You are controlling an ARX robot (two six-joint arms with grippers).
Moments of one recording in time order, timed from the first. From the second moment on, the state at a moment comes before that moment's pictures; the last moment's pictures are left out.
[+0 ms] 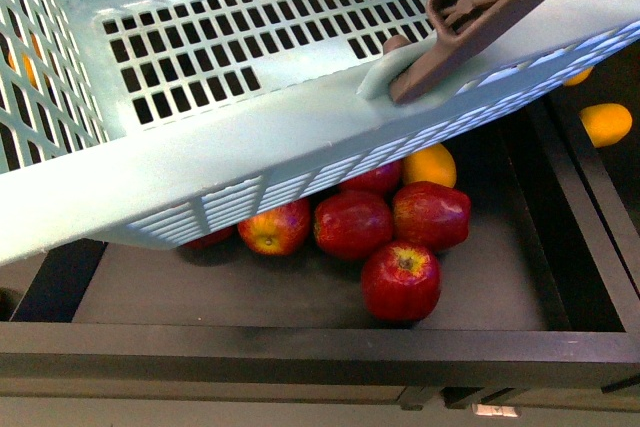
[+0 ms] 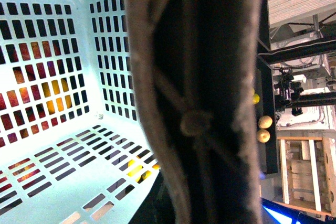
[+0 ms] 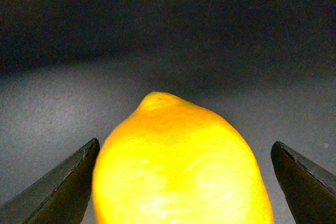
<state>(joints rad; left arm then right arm) -0.70 1.58 1.50 -0.40 0.01 -1.02 -0.46 2.37 1.08 0.45 -0.07 -0.26</state>
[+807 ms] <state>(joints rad) -0.70 1.58 1.50 -0.40 0.01 -1.02 -0.52 2.00 0.84 0.49 -0.27 -0.12</state>
